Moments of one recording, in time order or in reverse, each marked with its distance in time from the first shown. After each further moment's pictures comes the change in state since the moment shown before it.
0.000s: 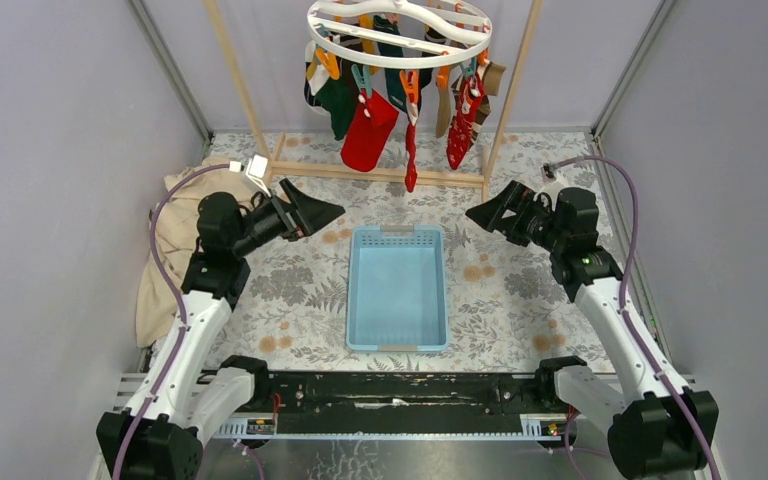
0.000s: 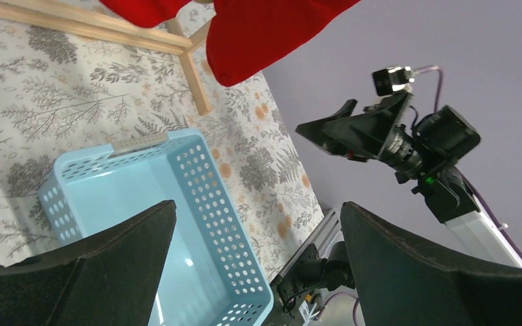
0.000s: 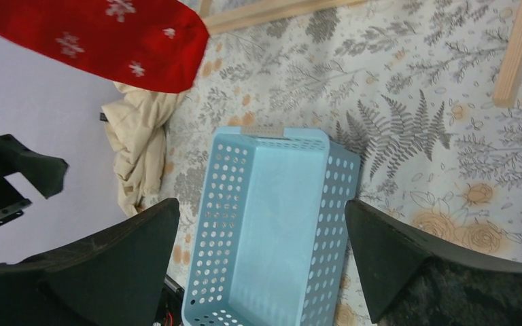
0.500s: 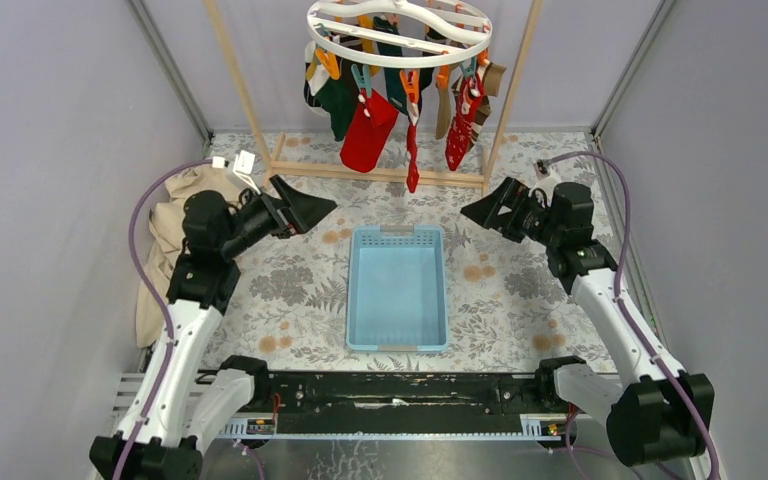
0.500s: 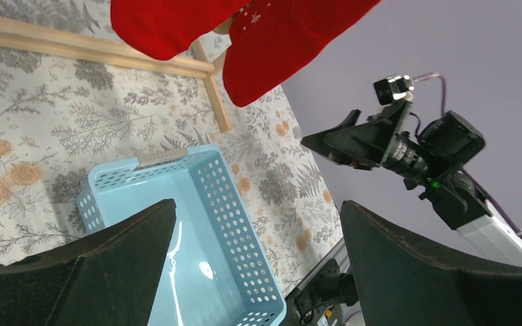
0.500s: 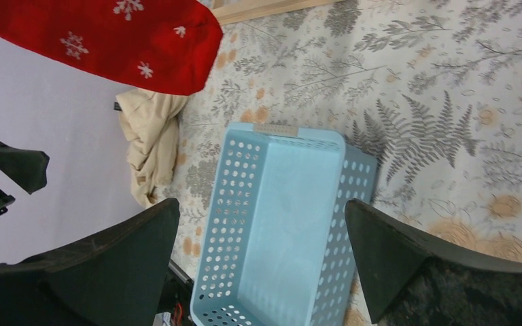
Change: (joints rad) left arm 0.000 -0.019 0.107 -0.133 -0.069 0.080; right arm 0.003 0.071 0.021 0.008 -0.048 -0.006
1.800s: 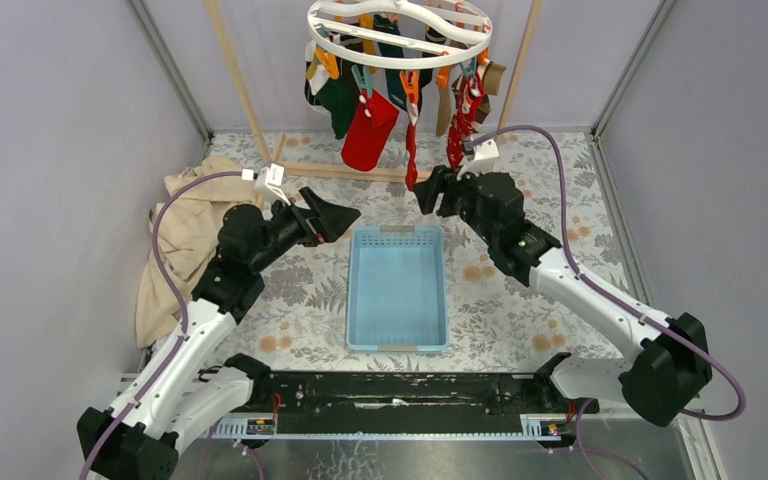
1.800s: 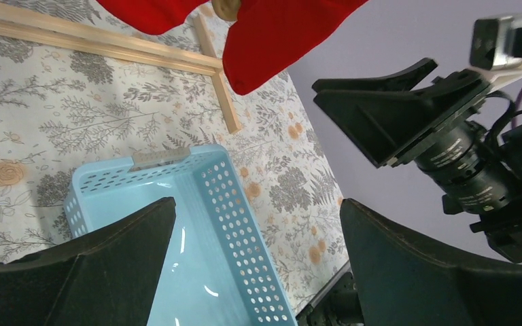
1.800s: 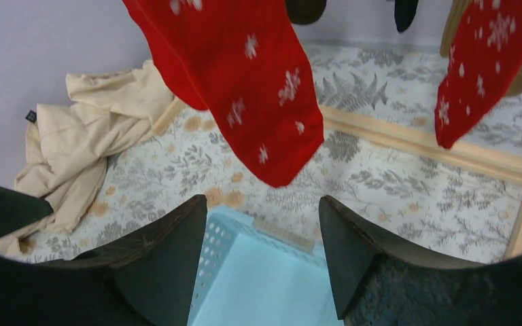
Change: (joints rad) left arm -0.245 -0.011 -0.125 0.131 -0.306 -0.011; right arm 0.504 0.193 0.179 0.240 0.620 -0.331
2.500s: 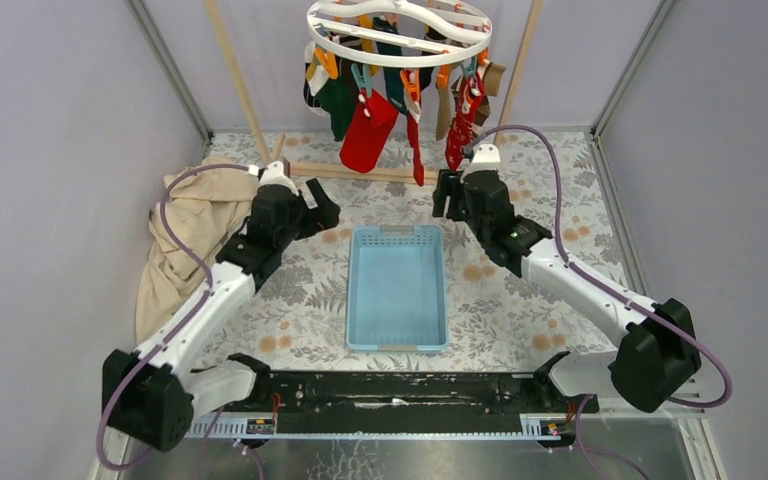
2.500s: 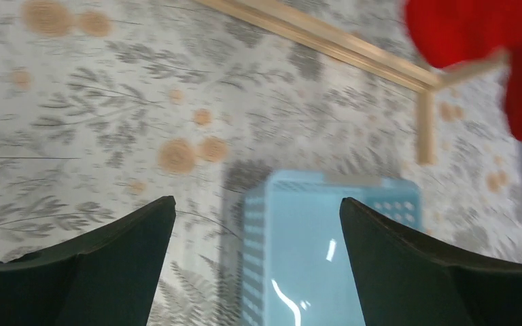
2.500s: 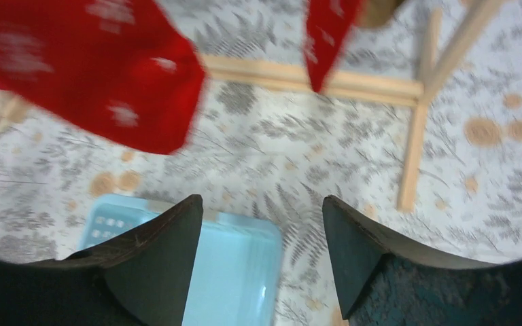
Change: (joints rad) left arm 0.012 0.217 0.071 -0.193 -0.400 0.162; right arm -0.013 0.091 0.061 -0.166 0.241 -0.028
